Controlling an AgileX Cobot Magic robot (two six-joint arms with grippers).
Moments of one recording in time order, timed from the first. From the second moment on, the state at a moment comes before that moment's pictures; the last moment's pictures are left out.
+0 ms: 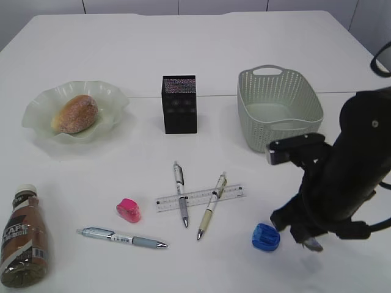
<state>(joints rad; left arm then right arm) -0.13 1.11 -0.91 -0.05 1.00 -0.02 0.39 1.68 -0.88 0.09 0.72 -0.01</state>
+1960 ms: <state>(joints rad) -0.13 1.11 -0.91 -0.06 1.00 -0.02 0.27 1.78 -1.61 -0.02 1.23 0.12</state>
